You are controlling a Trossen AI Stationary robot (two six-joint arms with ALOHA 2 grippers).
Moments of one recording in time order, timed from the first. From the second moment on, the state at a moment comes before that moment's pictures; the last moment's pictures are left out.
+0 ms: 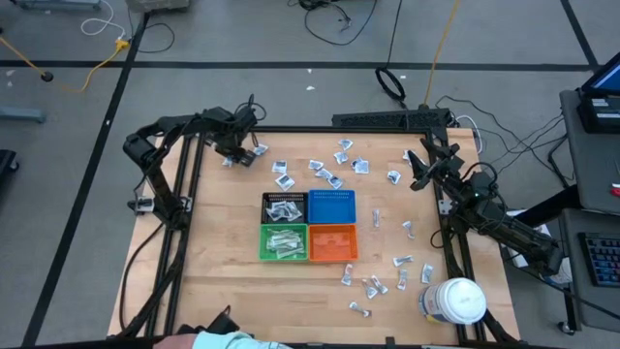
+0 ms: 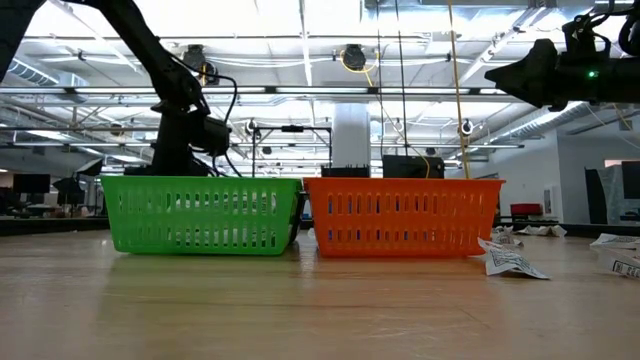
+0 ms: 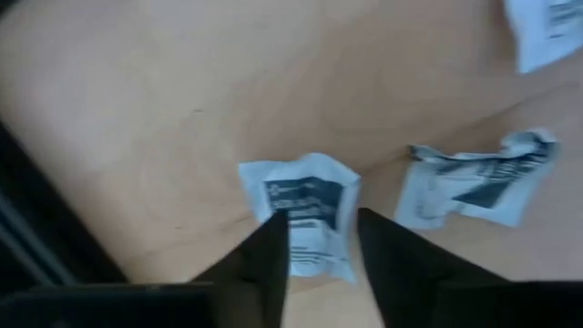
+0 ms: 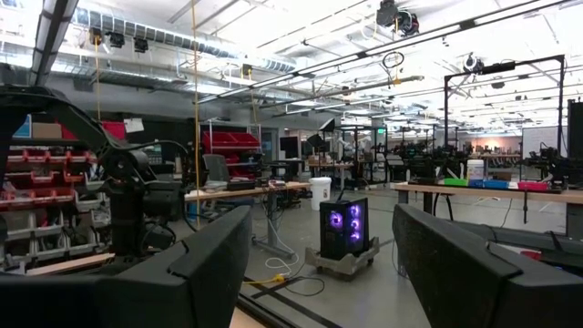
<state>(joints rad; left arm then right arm) 0.91 1.77 1.06 -0.91 -0.12 -0.19 -0.59 0.02 0.01 0.34 0.16 -0.04</state>
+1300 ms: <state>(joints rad) 0.85 1.47 1.15 -1.16 -0.13 -0.20 -0.59 0.02 0.01 0.34 0.16 -0.04</state>
